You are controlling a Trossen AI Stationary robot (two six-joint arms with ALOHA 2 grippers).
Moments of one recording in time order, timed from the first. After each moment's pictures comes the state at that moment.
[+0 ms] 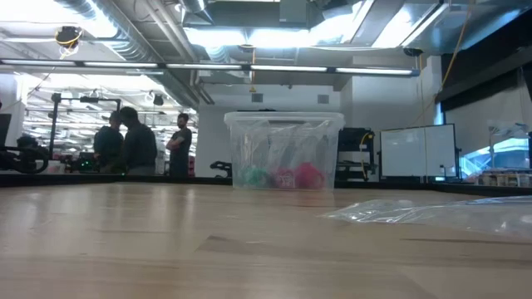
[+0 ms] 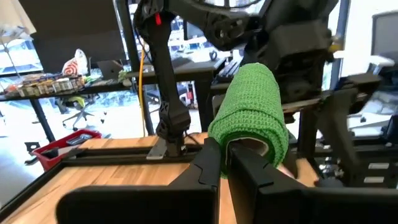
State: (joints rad) left arm -0.48 1.65 1.07 0.62 -0.59 0.11; right arm 0.86 1.45 1.03 -0.15 0.58 0.44
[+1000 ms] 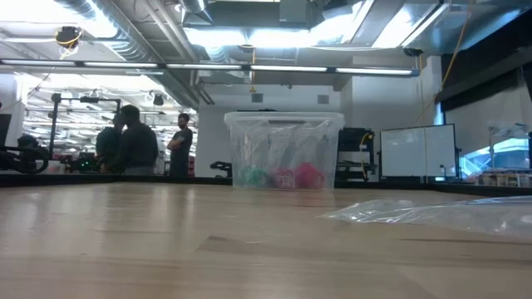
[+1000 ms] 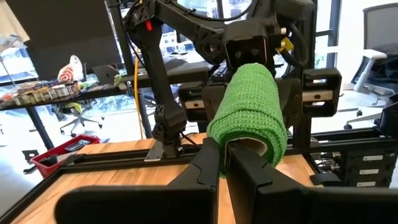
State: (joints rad) left arm -0.50 1.64 1.07 0.62 -0.59 0.15; right arm 0.88 1.44 0.94 0.04 1.01 0.48
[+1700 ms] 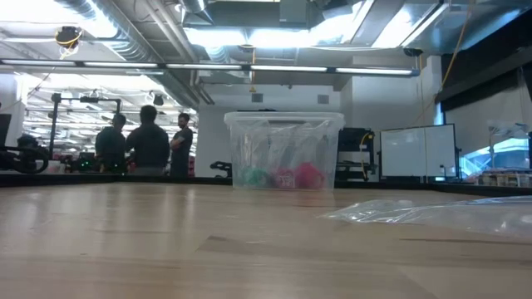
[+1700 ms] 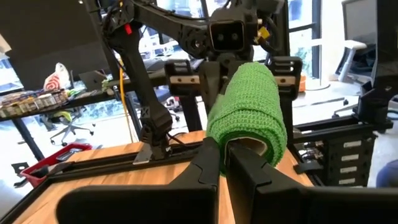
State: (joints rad) left arm -0.56 1.64 1.07 0.61 -0.59 0.19; right arm 1.01 1.42 0.94 0.02 1.23 0.36
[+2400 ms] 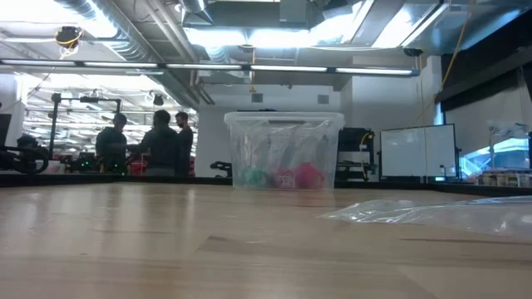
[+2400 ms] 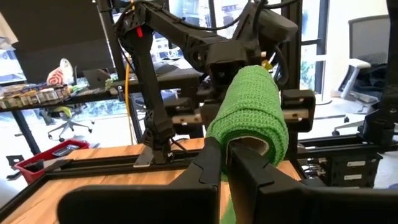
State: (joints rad) left arm -0.52 1.64 1.07 0.65 -0.56 0.14; right arm 0.86 1.44 0.94 -0.06 0.97 0.56
